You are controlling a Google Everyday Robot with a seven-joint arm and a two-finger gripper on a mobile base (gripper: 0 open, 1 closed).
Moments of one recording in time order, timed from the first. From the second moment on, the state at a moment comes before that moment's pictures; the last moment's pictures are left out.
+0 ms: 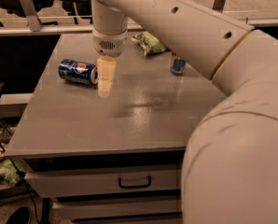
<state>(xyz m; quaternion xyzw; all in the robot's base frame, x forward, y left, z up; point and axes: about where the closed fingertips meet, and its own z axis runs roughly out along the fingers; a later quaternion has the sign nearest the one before) 0.626 0.065 0.883 -0.67 0.74 -0.01 0.10</state>
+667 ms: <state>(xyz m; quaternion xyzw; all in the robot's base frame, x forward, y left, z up) 0.656 0.105 0.863 -0.66 0.75 -0.02 0.07</state>
